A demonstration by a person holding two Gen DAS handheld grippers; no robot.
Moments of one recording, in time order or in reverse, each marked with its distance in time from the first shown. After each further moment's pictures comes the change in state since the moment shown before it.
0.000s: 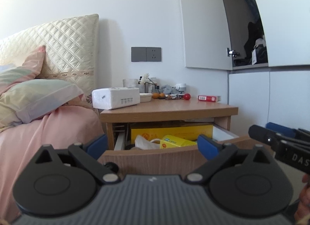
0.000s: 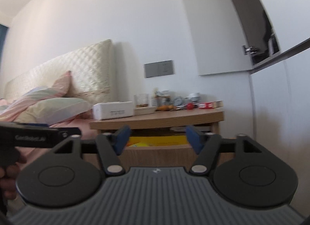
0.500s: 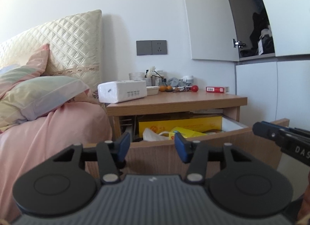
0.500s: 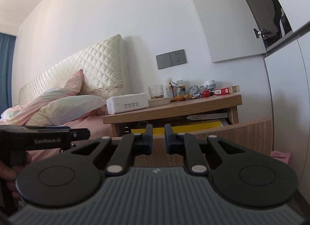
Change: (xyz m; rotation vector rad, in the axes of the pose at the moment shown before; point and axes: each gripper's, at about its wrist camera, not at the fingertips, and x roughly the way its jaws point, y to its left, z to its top) left arm 0.007 0.001 -0.007 0.020 0.031 0.042; right arm 0.013 -0.005 -0.013 0.077 0.034 0.083
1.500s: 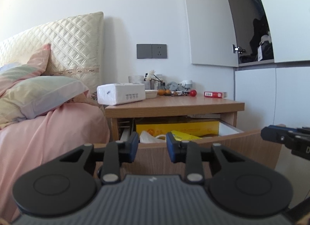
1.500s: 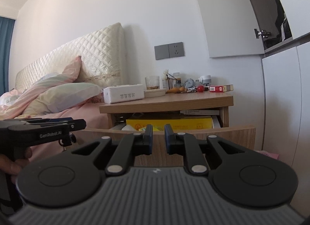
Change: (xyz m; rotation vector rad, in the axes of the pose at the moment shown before) left arm -0.006 -0.004 0.000 -0.025 -0.033 -0.006; right arm -0.015 0.007 0.024 -0.079 0.096 -0.029
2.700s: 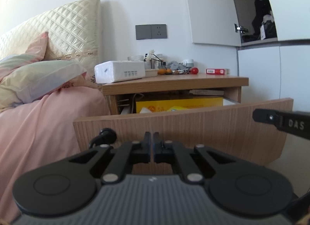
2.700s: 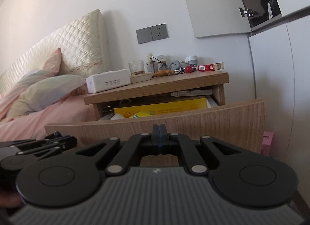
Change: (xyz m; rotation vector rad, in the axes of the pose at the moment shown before) left arm 0.020 -0.012 -0.029 0.038 0.113 0.027; right arm 0.036 0.010 -0.013 0.081 0.090 -0.119
